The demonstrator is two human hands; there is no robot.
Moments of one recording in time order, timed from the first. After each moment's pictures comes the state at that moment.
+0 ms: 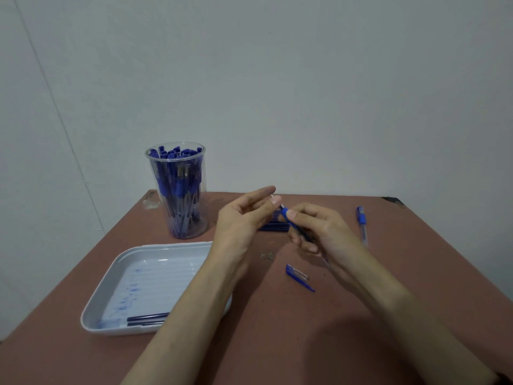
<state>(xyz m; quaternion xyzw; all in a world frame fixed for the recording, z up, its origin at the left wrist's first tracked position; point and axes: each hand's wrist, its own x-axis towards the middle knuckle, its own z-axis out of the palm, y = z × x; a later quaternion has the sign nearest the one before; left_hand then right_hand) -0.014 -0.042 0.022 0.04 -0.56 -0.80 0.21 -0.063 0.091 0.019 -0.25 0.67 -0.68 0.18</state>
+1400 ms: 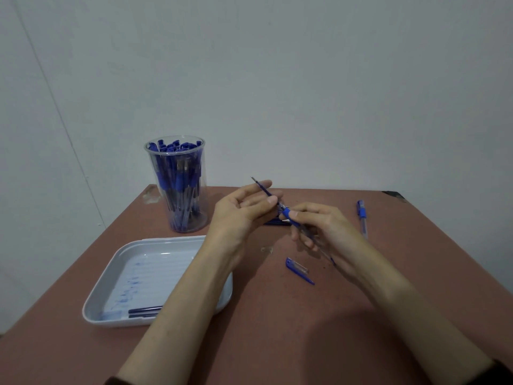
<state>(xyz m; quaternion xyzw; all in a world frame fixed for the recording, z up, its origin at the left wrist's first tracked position) -0.009 -0.051 0.024 0.03 -0.55 -0.82 0.17 -0.074 0.095 0.009 -0.23 0.70 -0.65 0.18</state>
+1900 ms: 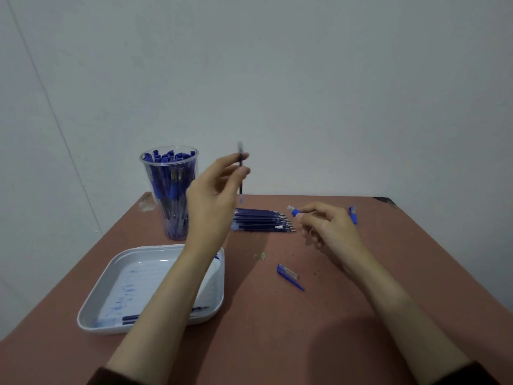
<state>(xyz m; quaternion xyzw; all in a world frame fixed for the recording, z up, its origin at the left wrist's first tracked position) -0.014 -0.064 0.045 0.00 -0.69 -0.56 0.45 -0.089 0.109 0.007 -0.20 0.77 -0.61 0.03</state>
